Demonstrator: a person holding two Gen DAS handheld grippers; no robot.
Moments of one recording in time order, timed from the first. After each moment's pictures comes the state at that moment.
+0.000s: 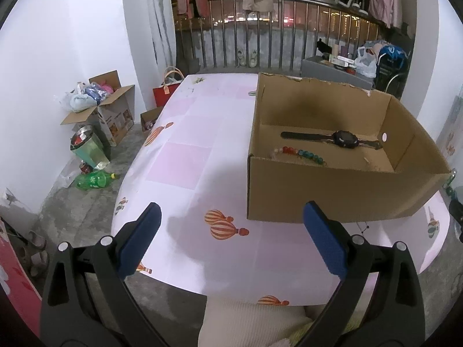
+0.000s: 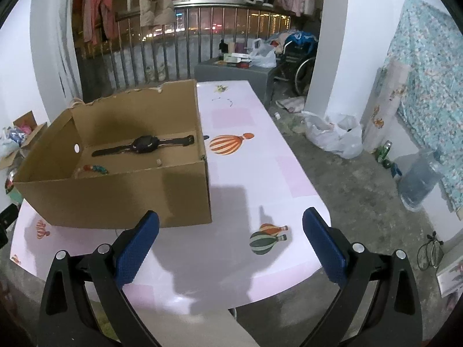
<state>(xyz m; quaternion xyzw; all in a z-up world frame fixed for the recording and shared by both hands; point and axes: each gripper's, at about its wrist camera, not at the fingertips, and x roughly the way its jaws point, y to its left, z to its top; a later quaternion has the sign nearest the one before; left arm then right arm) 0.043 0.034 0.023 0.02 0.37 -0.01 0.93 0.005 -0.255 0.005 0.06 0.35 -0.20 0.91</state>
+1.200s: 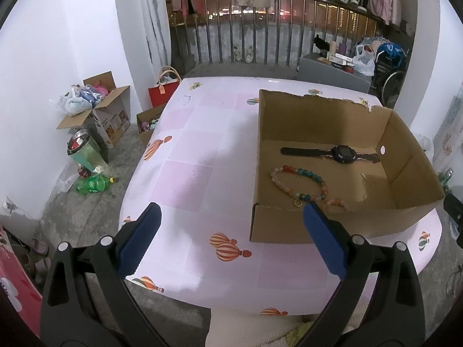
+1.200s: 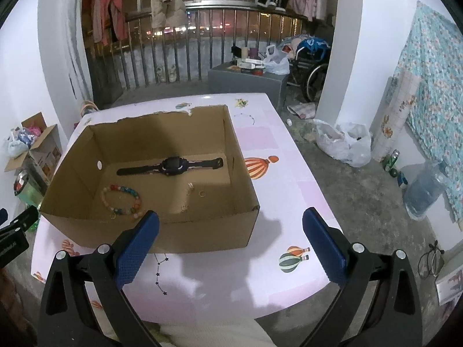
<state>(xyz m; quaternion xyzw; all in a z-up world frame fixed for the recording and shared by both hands) 0.072 0.037 0.058 0.03 0.39 -0.02 0.92 0.041 -0.220 0.046 0.06 0.37 -0.18 0.91</state>
